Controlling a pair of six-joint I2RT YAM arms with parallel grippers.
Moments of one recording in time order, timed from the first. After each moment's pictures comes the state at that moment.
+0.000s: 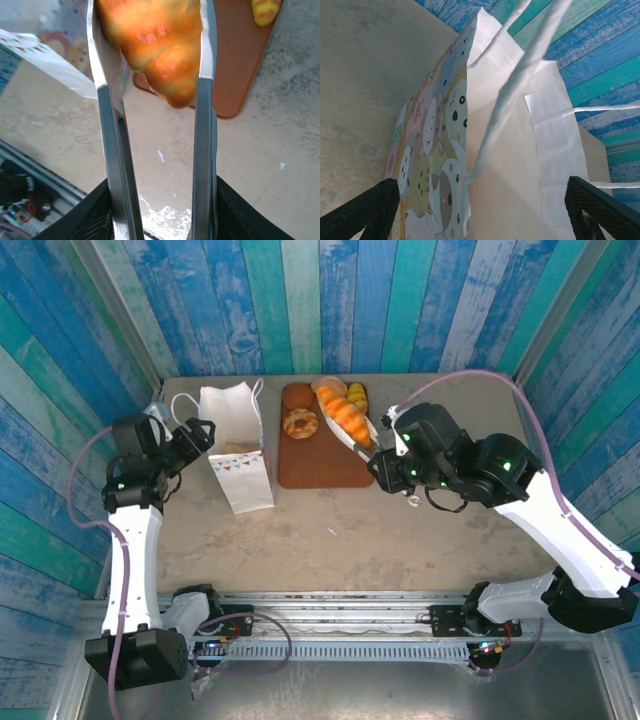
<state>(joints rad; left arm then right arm) 0.18 1.00 1.07 -0.62 0.38 -0.54 0.93 1.31 1.75 -1.24 0.17 0.52</state>
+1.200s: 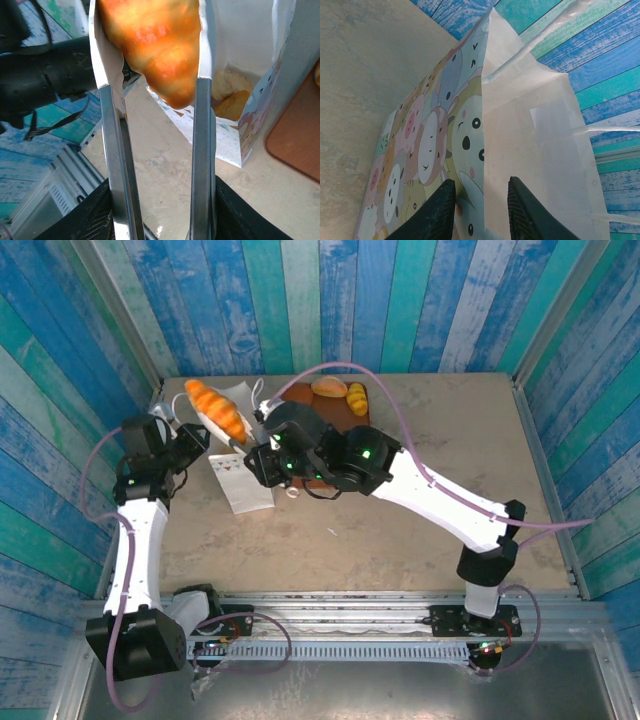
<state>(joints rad) 0.18 1.05 0.97 -0.43 0.40 -0.61 1.16 1.87 2.20 -0.96 0.14 0.58</state>
